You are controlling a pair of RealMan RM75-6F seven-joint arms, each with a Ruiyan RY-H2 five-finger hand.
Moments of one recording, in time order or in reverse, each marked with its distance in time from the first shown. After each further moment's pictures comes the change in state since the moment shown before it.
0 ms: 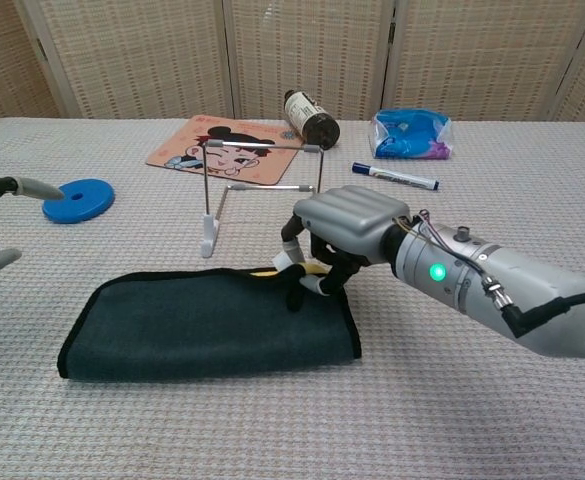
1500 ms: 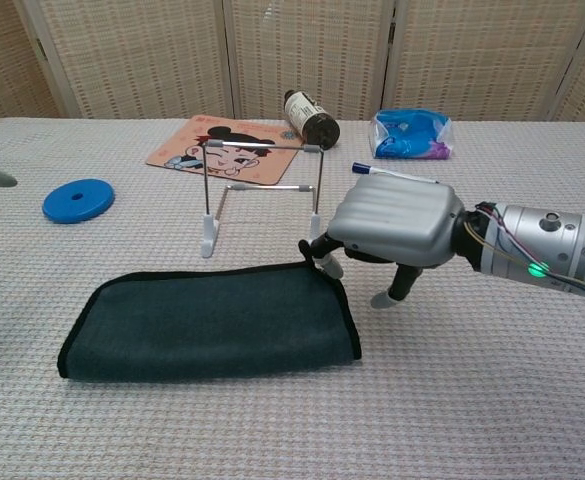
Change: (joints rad) left arm 0.079 0.071 0.013 -0.070 0.024 0.080 0.002; right arm 0.044 0.201 -0.223 0.098 -0.497 0.121 0.189
